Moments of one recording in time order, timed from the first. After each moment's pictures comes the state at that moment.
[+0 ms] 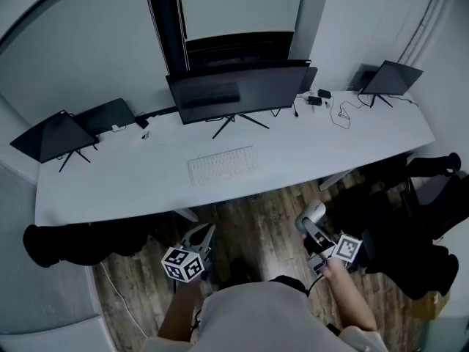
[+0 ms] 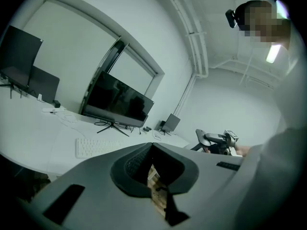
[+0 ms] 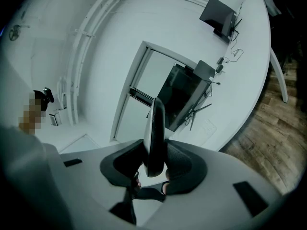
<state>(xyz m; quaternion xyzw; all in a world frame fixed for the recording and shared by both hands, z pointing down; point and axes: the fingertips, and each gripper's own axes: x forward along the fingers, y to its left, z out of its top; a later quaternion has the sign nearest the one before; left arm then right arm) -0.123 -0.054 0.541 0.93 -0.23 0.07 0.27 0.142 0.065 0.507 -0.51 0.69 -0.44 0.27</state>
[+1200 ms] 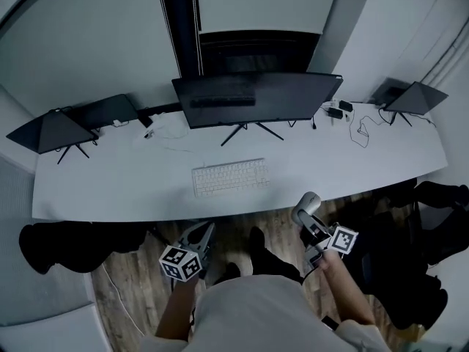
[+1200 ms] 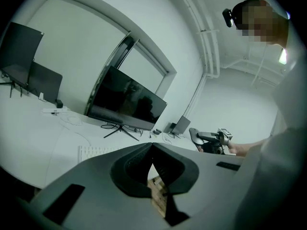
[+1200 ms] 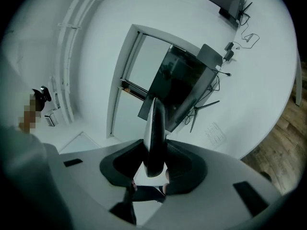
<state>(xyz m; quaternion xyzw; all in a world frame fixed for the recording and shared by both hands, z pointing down) -0.097 -0.151 0.558 0.92 -0.27 0.08 0.29 0.176 -0.084 0.540 -0.48 0.70 -0.48 0.23</state>
